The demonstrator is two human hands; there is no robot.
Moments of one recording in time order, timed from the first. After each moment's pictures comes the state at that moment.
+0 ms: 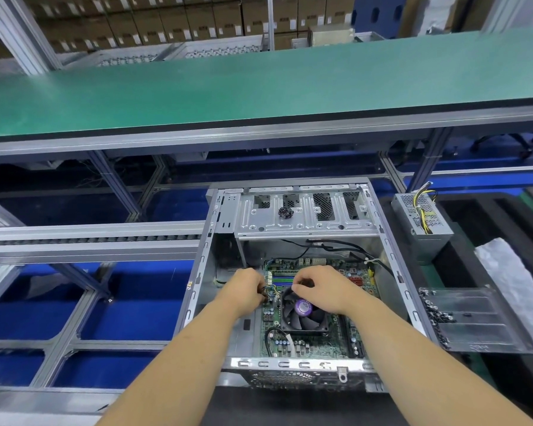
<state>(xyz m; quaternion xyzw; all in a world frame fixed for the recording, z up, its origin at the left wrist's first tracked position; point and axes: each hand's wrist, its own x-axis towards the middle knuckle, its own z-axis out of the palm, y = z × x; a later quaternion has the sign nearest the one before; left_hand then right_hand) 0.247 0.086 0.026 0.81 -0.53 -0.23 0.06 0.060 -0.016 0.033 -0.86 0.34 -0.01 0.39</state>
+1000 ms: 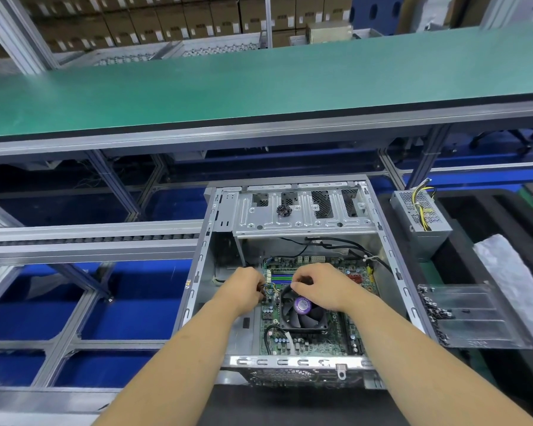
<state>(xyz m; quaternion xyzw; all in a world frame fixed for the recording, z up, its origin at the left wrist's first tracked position) 0.247 0.086 0.026 0.80 -0.55 -0.22 0.03 0.061 -0.016 0.033 -0.85 0.34 -0.01 0.40</state>
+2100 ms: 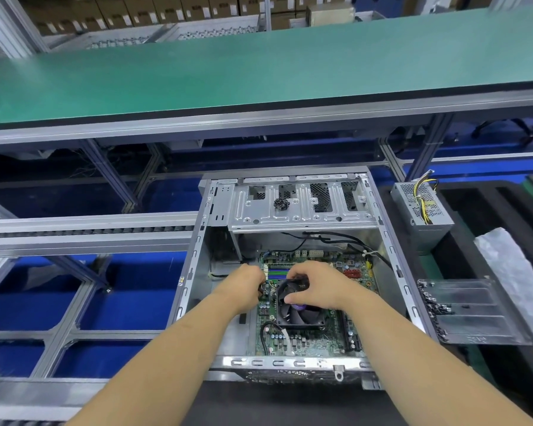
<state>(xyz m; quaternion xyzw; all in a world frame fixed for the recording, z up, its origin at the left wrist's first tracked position) 0.245 0.078 0.017 0.78 -0.58 -0.21 -0.06 0.064 -0.022 0.019 -0.85 0.33 0.03 0.41</state>
